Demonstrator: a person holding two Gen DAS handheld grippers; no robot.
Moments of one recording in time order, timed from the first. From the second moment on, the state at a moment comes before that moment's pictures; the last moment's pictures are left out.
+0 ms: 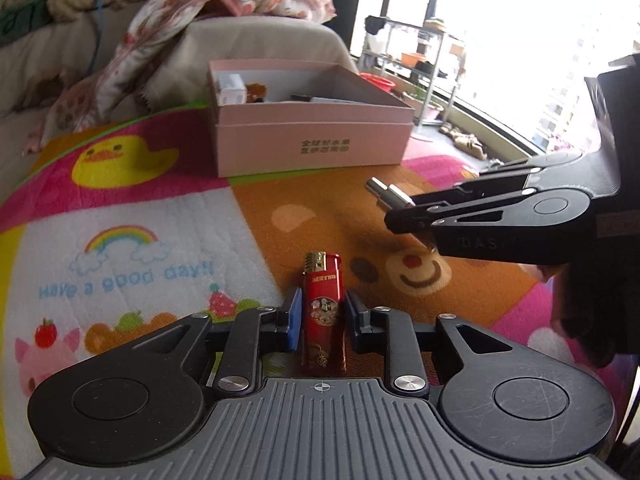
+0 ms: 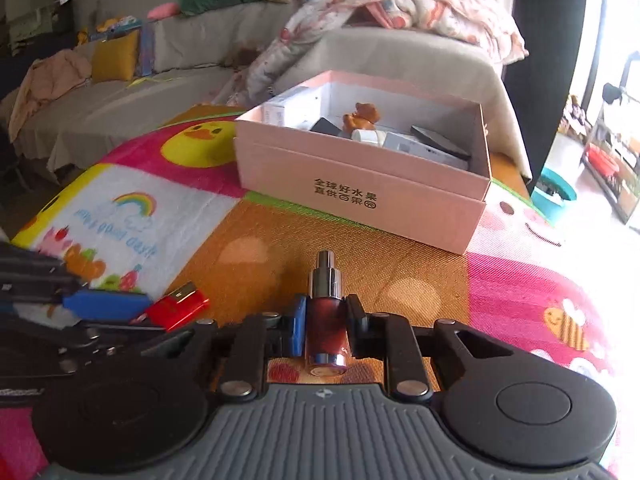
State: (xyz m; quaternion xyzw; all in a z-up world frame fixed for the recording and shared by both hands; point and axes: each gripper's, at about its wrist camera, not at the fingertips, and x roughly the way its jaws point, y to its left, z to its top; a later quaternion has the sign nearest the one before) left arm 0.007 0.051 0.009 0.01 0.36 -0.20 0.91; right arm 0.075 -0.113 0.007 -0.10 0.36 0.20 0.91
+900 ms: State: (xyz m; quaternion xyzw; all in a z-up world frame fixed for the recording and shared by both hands) left arm 0.000 0.042 0.018 0.01 0.35 -0.23 0.91; right arm 0.028 -0.155 0.031 -0.08 0.32 0.17 0.93
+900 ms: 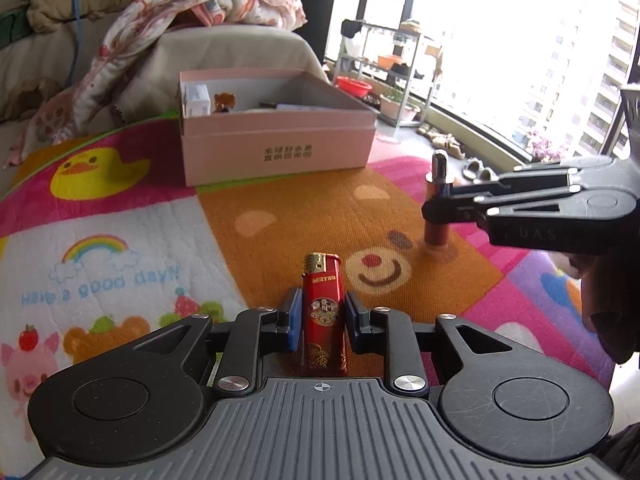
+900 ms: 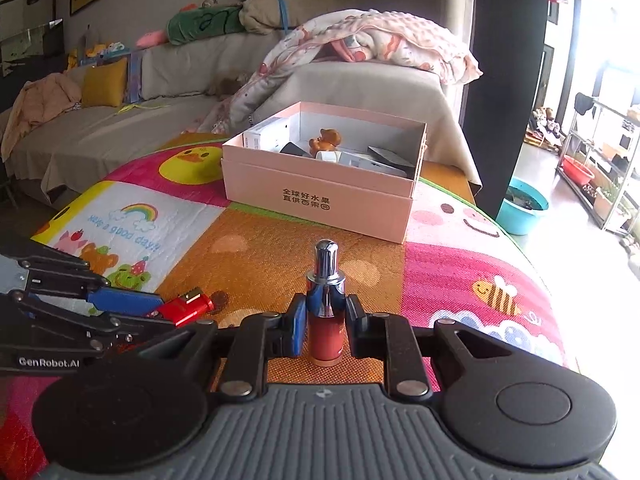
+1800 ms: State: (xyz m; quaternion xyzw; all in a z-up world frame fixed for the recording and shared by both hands) left arm 0.200 0.054 0.127 -0.07 0.21 -0.20 0.96; right arm 0.195 -0.159 0.129 0.02 0.23 0.17 0.96
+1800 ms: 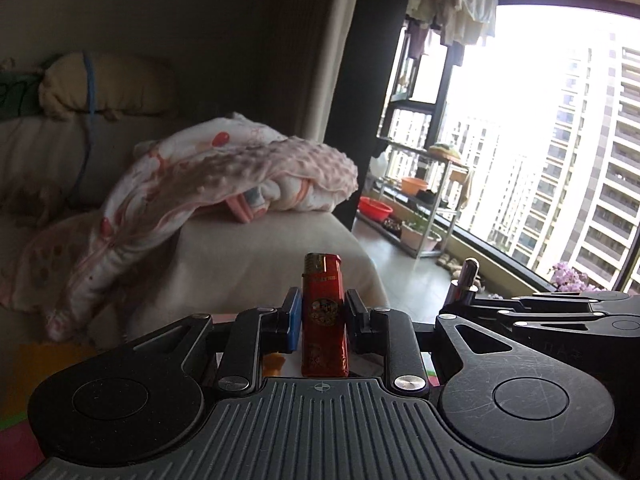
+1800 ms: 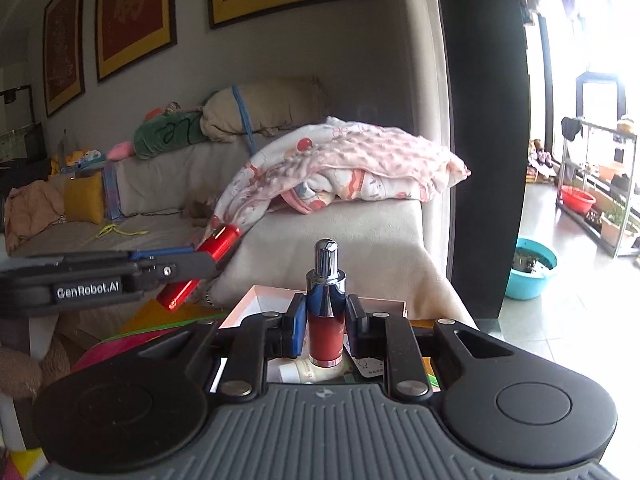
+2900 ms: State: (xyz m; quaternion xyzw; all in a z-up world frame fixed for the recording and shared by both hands) left arm 0.040 0.076 0.037 0.05 0.32 -0.12 0.94; right arm 0.091 -0.135 0.045 -0.02 0.31 0.11 0.94
